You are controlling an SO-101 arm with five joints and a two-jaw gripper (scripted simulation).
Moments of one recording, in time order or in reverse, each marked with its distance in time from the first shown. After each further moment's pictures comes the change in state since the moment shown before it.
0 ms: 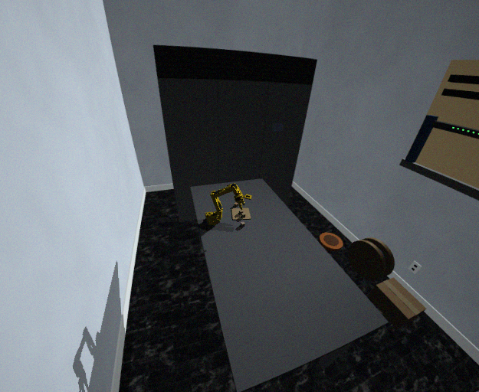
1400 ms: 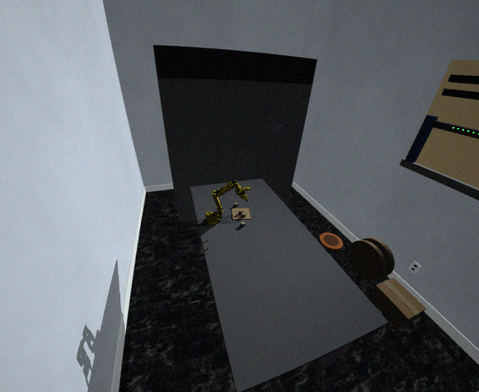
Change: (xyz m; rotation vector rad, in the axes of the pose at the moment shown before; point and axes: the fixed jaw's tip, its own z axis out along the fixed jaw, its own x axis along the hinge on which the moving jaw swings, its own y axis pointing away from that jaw) arm 0.018 0.074 -0.002 -0.172 -0.042 -0.883
